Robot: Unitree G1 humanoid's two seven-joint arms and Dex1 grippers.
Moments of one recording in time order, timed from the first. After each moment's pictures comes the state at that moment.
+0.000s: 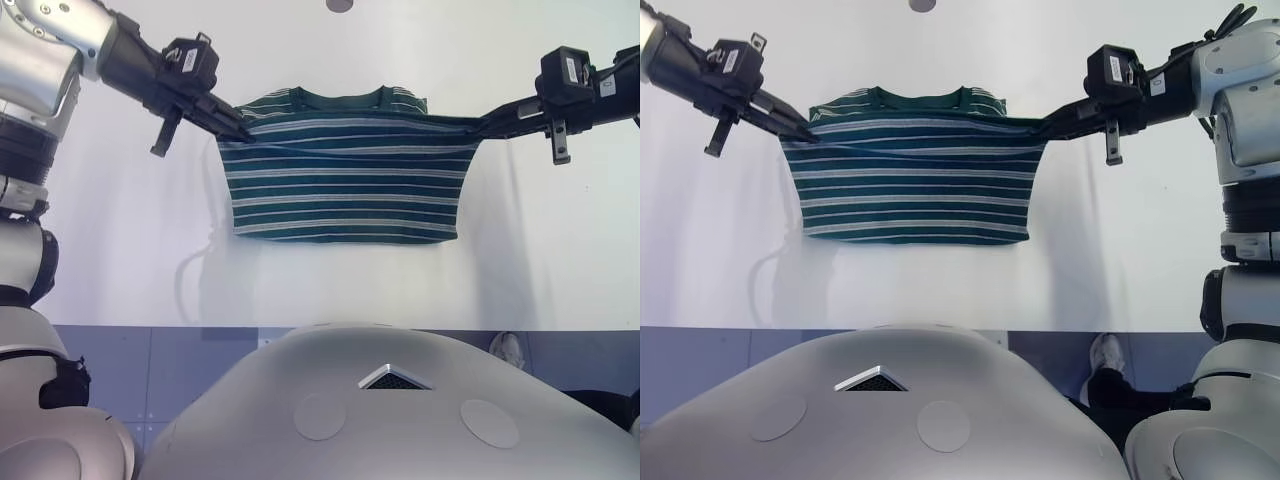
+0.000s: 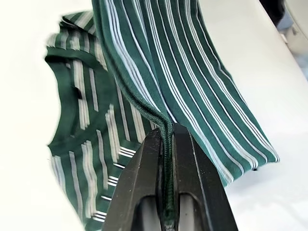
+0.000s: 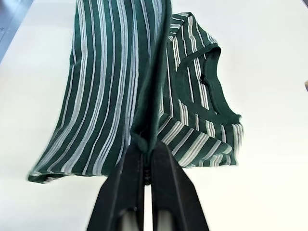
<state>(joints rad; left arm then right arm) -0.85 0.93 -0.63 0.41 -0.42 0.03 -1.61 -0.56 -0.91 0.25 0.23 0.30 0.19 1.54</state>
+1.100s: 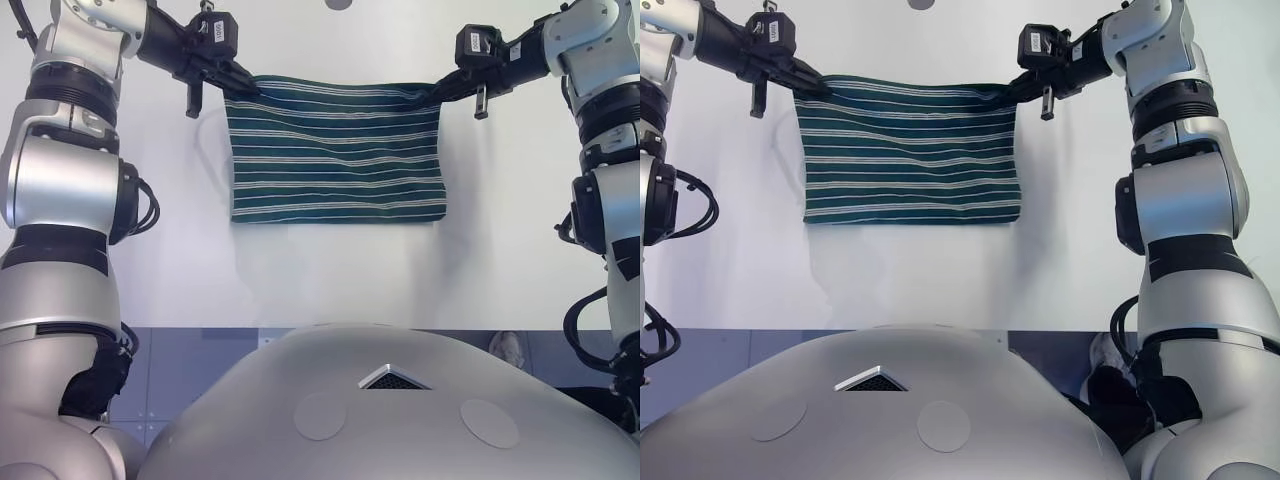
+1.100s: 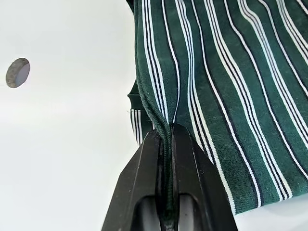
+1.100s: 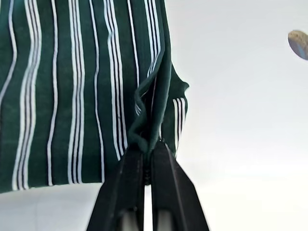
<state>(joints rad) -1.04 0.57 -0.39 1.22 0.09 -0.41 -1.45 -0.98 -0.51 0.35 1.17 -0.17 -0.25 1.36</state>
